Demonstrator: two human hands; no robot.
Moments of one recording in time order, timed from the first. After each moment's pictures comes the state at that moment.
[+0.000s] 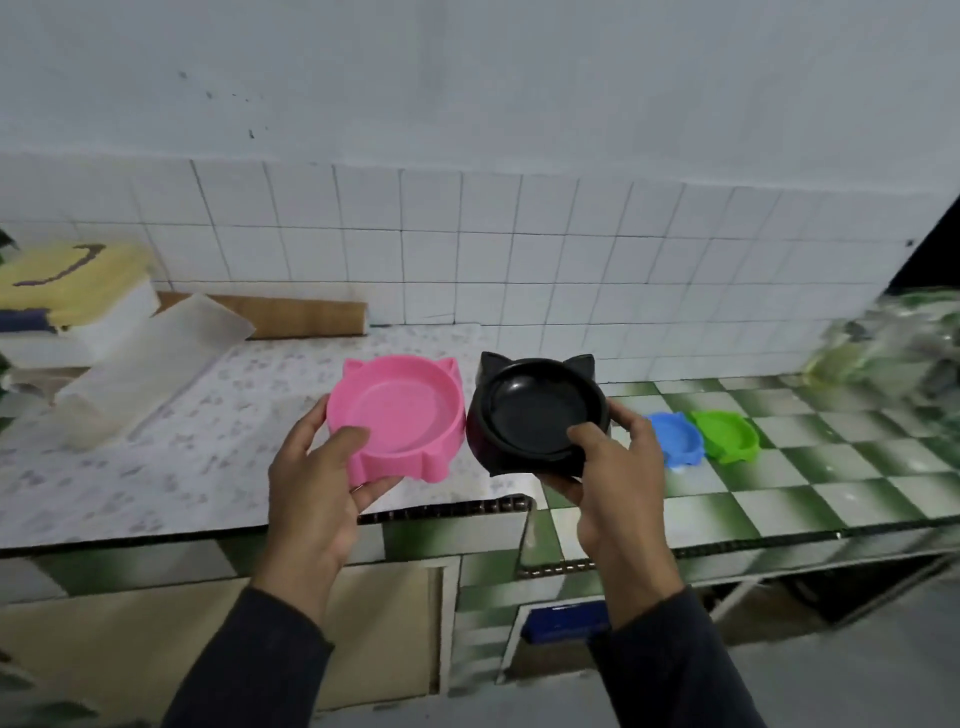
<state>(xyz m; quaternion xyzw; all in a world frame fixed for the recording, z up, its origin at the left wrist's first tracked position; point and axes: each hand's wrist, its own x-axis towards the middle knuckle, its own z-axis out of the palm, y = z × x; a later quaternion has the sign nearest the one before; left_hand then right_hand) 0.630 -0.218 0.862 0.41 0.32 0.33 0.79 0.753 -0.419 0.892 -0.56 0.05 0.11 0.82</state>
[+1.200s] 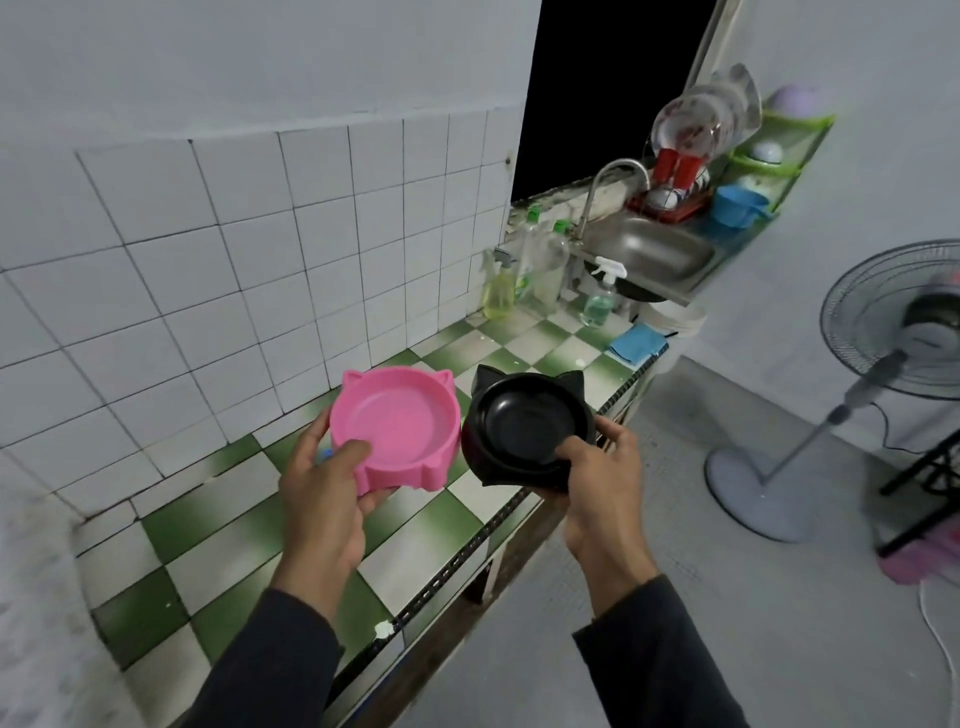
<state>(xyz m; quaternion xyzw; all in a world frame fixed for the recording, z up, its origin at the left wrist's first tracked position) 1.032 -0.508 0.815 0.50 0.21 0.04 0.84 1.012 -0.732 0.844 -0.52 0.30 -0.11 0.79</state>
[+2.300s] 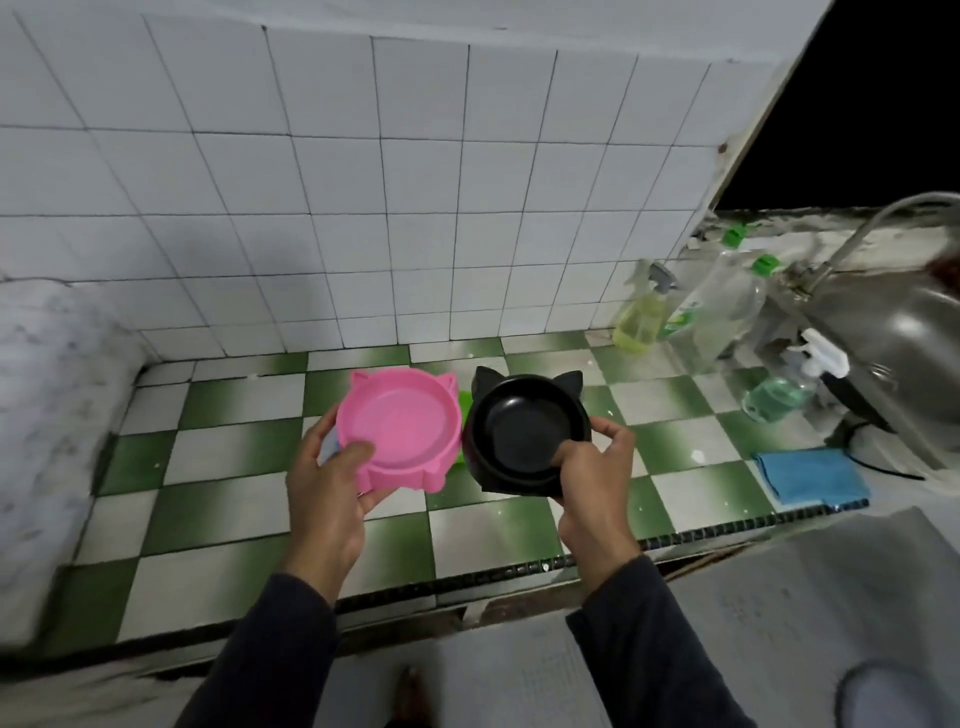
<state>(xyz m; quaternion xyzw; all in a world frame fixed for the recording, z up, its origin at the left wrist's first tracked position) 1.137 -0.632 0.734 0.40 0.39 0.24 0.79 1.255 -0.827 0.768 -0.67 0.19 0.12 0.71</state>
